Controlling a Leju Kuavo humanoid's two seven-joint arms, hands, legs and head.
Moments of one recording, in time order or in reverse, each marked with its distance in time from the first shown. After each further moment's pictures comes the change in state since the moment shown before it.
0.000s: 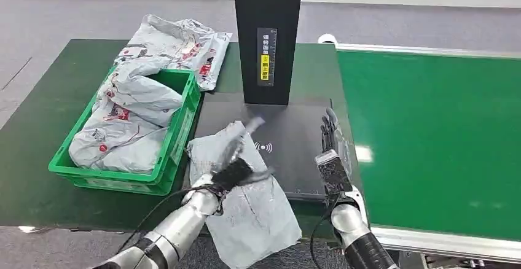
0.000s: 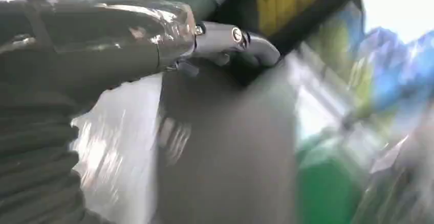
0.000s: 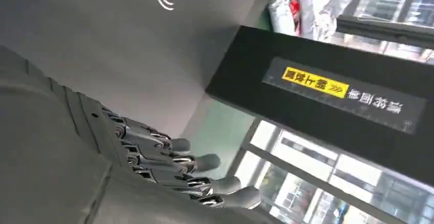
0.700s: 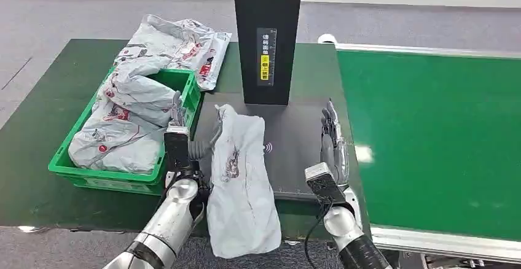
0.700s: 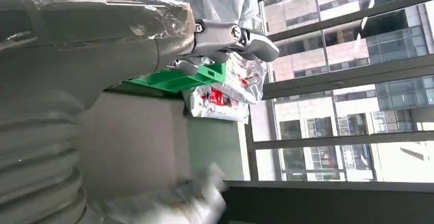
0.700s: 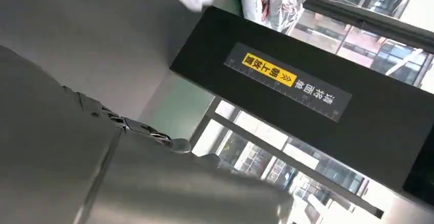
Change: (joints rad) left arm 0.067 -0.034 0.297 -0.221 0.446 0.366 -0.136; right arm 0.008 0.019 0.038 -0.032 0.089 -0.127 -0.116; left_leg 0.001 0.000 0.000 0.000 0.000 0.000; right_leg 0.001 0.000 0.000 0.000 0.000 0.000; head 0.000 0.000
